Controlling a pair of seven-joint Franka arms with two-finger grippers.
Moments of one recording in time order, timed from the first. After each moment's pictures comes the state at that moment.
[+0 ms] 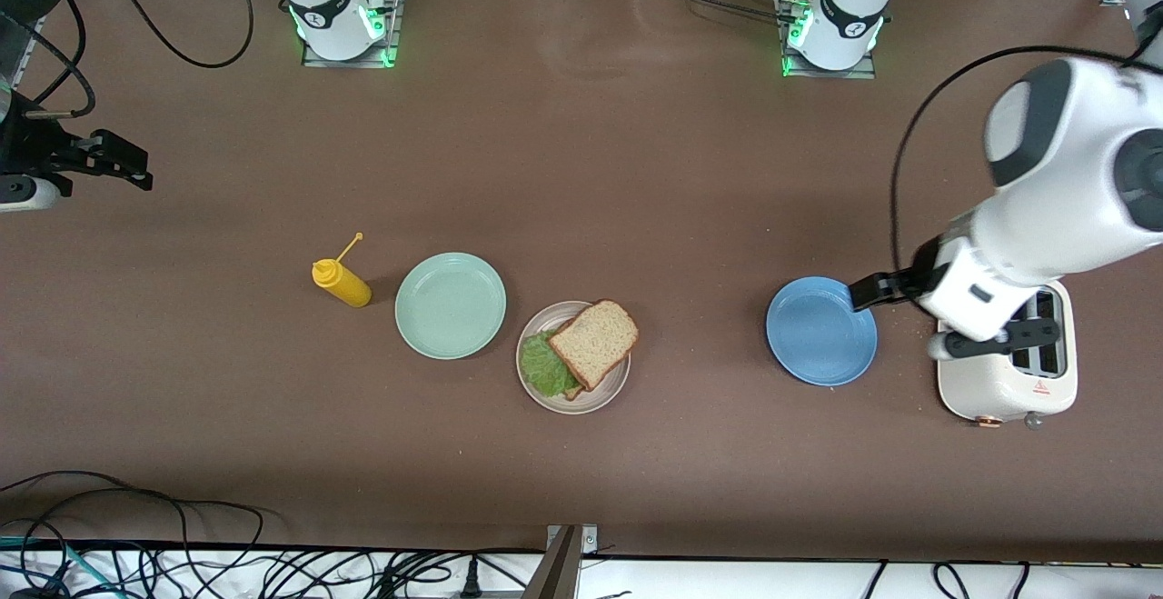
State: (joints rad) left arm 0.06 0.41 -0.25 -1.31 0.04 1.68 -0.31; right arm -0.03 0.03 -0.02 -1.67 -0.05 1.68 -0.17
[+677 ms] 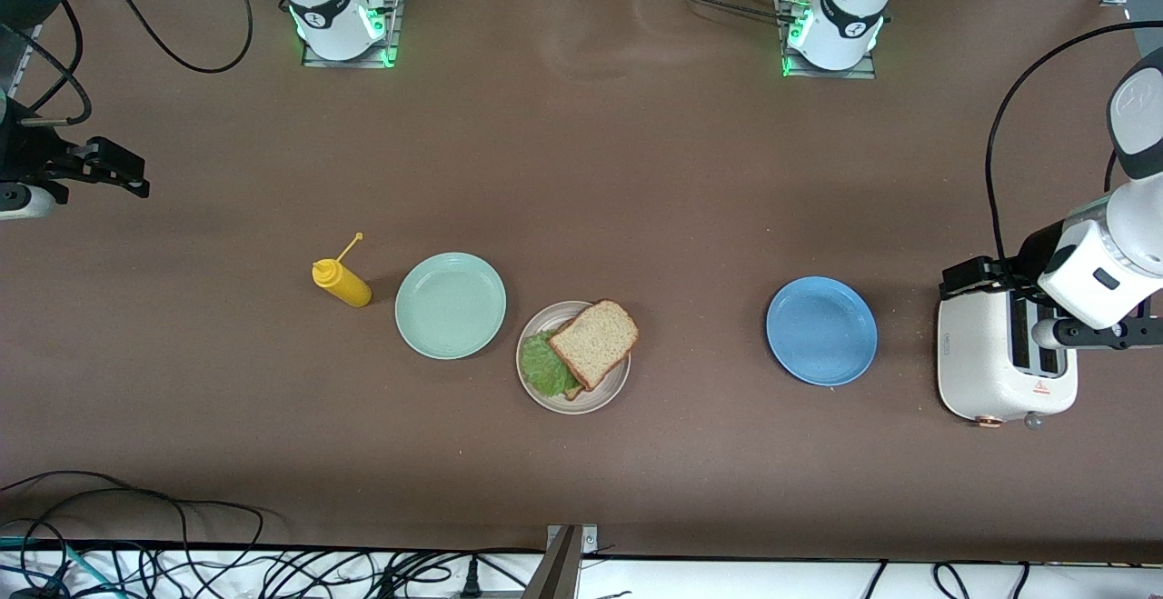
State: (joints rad) left arm 0.18 0.39 -0.25 -1.33 0.04 1.66 -0.11; right arm -0.03 0.05 -0.02 -1.65 -0.05 1.68 -0.17
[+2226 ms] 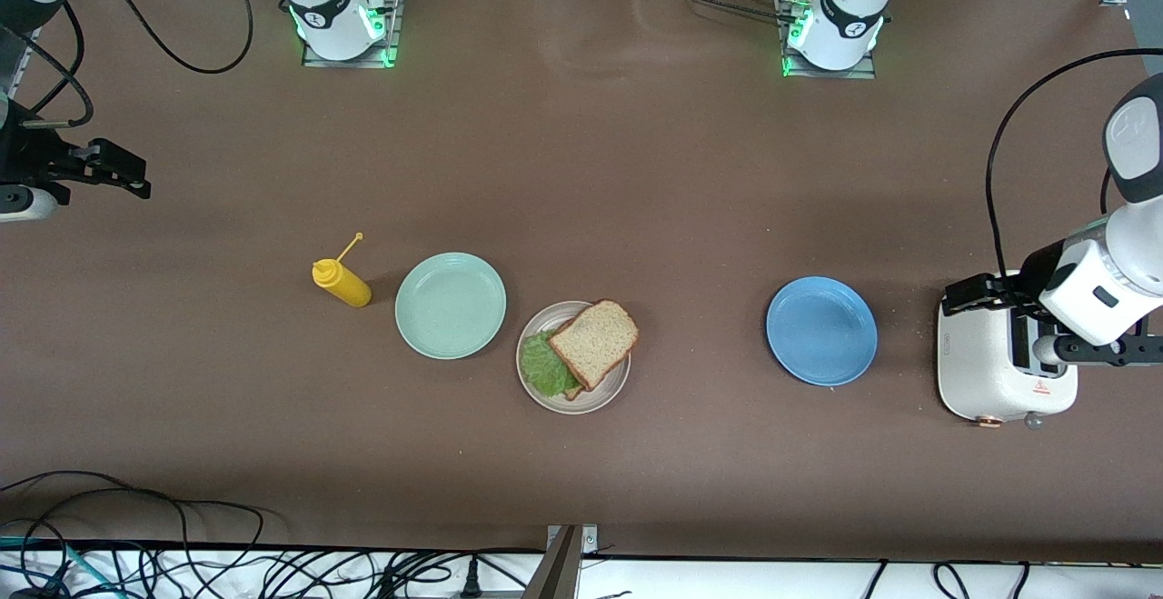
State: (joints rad) left arm 0.16 0.41 -0.21 -1.34 0.00 1.74 -0.07; right arm -0.03 0.05 -0.02 -1.65 -0.05 1.68 -0.17
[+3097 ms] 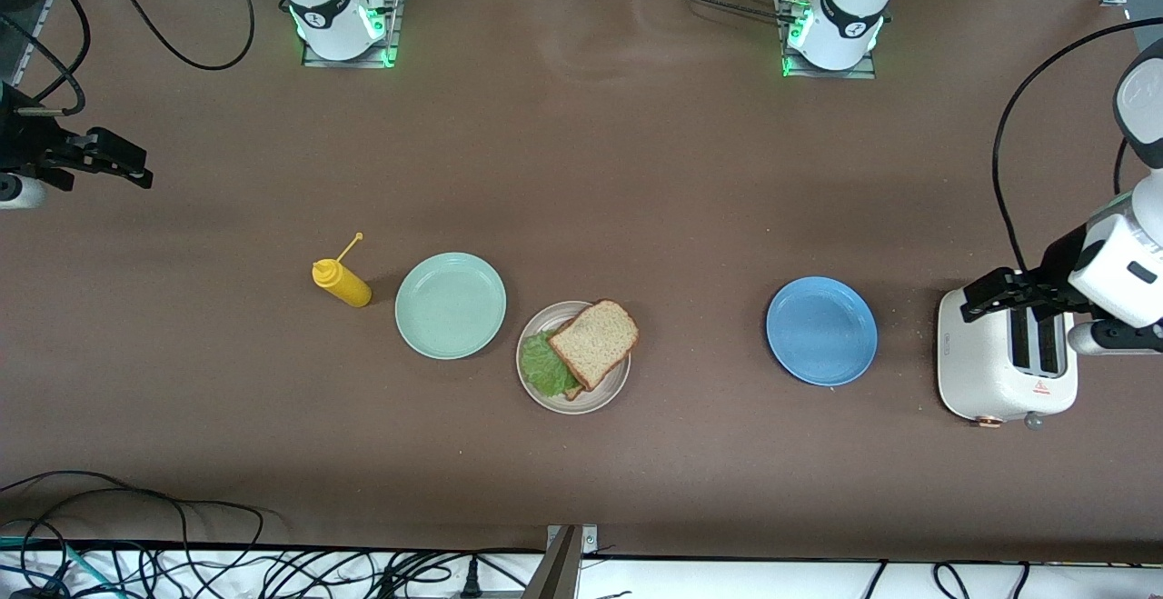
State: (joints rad) left arm 0.02 0.34 -0.03 -1.35 -0.01 1.81 -0.05; right arm -0.03 0.03 -0.02 -1.65 -0.02 1.64 -0.10
